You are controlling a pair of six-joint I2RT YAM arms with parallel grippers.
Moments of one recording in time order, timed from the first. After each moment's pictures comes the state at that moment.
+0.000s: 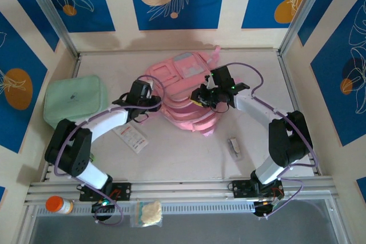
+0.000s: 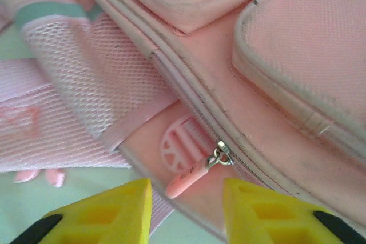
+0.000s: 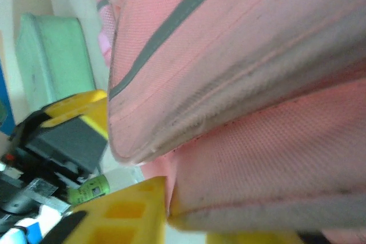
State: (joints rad) left arm -0.46 1.53 0.91 -0.18 -0.02 -0.39; right arm 0.43 1.60 1.14 -0.43 -0.50 0.82
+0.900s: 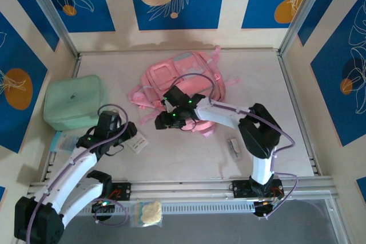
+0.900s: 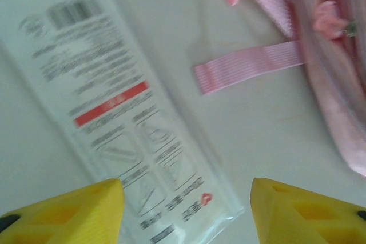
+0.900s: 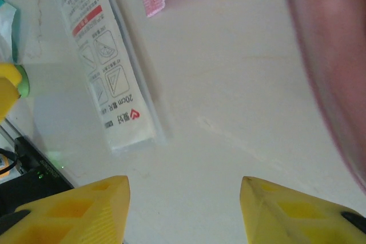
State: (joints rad) left arm -0.32 0.81 0.48 -0.57 -0.01 -0.73; right arm 0.86 1.87 1.34 -0.53 -0.36 0.65
